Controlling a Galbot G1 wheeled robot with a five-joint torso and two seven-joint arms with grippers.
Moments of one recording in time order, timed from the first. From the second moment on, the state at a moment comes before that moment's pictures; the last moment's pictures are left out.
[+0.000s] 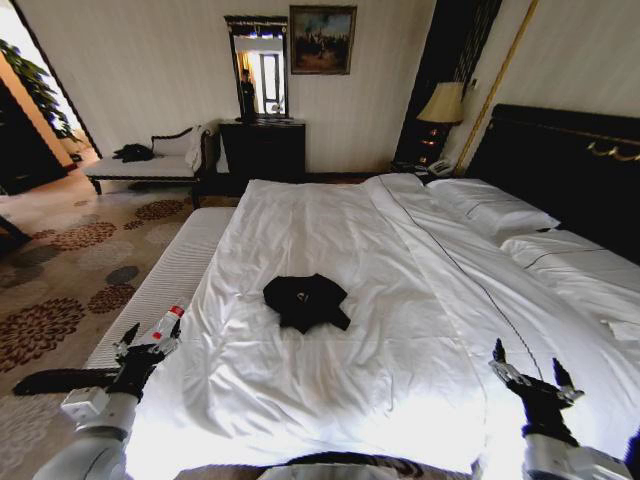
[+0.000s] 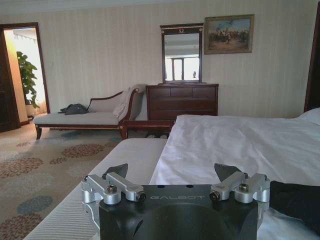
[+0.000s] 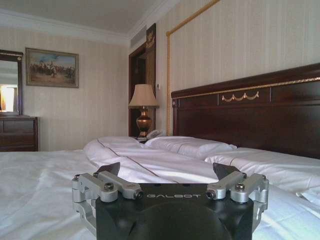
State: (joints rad) left arm 1.87 -1.18 -0.94 -2.27 -0.55 0.08 -0.11; right arm -1.89 1.56 1.07 2.21 0.40 0.17 0.02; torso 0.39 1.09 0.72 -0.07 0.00
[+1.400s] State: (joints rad) left arm 1.33 -0.89 -0.56 -1.88 -0.88 0.22 -0.16; right arm -1.89 1.53 1.05 2.22 0.38 0.16 0.05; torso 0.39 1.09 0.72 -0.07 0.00
